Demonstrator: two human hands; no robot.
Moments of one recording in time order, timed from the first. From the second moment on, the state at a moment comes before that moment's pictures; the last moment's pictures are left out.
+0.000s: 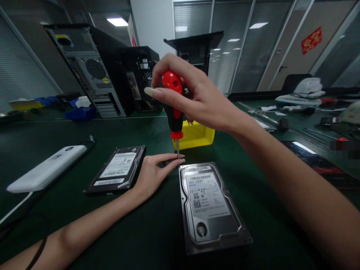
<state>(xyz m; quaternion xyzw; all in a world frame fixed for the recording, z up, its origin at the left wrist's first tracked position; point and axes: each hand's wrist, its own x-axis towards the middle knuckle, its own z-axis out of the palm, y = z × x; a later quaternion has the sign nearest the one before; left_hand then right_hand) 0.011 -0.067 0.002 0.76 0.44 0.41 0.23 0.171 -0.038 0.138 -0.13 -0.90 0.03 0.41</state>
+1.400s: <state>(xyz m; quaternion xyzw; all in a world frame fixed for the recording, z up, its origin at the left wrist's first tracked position) 0.013 -0.069 -0.002 0.75 0.42 0.42 0.28 0.158 -0.032 0.121 -0.20 -0.85 0.06 0.48</state>
